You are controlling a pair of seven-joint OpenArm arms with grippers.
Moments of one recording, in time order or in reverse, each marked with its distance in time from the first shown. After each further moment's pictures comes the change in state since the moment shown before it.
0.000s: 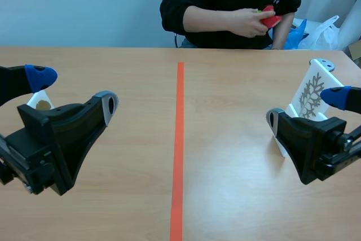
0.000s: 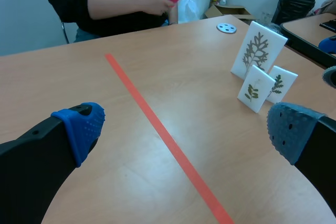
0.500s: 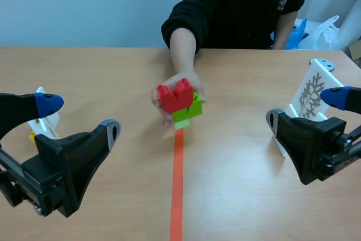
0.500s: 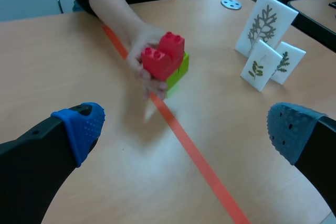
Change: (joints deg) left arm 0.0 0.0 1.7 -4.9 1.3 0.0 0.3; right arm 0.0 0.0 0.0 0.0 0.0 0.0 -0.1
